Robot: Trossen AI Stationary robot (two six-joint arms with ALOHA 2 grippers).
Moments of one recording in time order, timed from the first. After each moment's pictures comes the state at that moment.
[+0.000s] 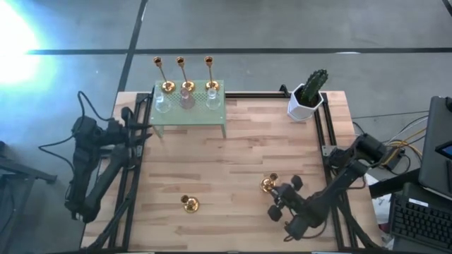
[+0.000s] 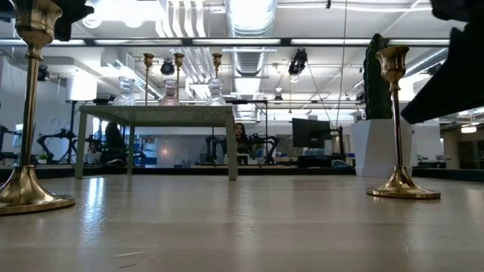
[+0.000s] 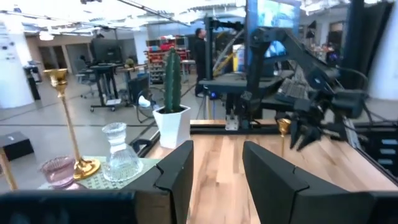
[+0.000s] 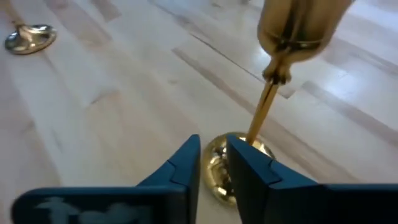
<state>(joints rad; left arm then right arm) 1.16 0.03 0.54 -0.50 0.99 0.06 0.86 1.77 0.99 -0.74 0.95 1.60</state>
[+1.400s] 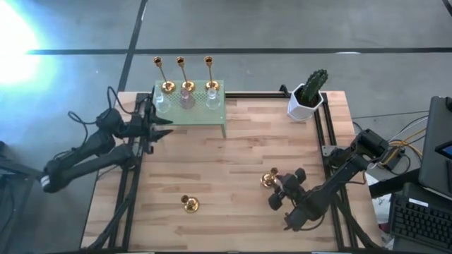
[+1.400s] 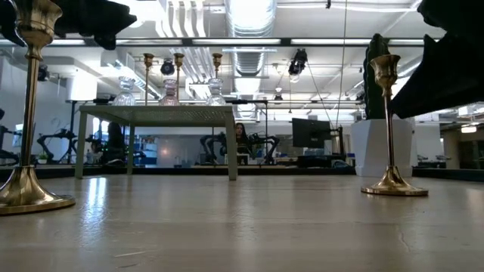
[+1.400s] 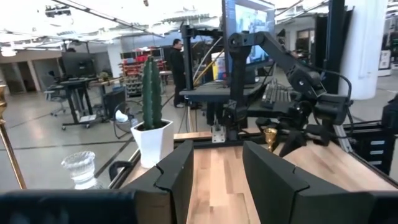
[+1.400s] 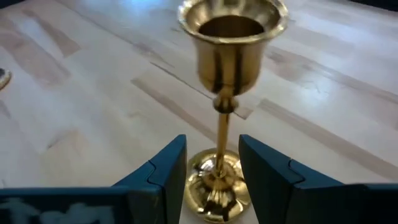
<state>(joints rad) 0.57 0.38 0.40 0.04 0.51 0.08 0.80 1.71 0.95 -0.86 1.00 1.75</state>
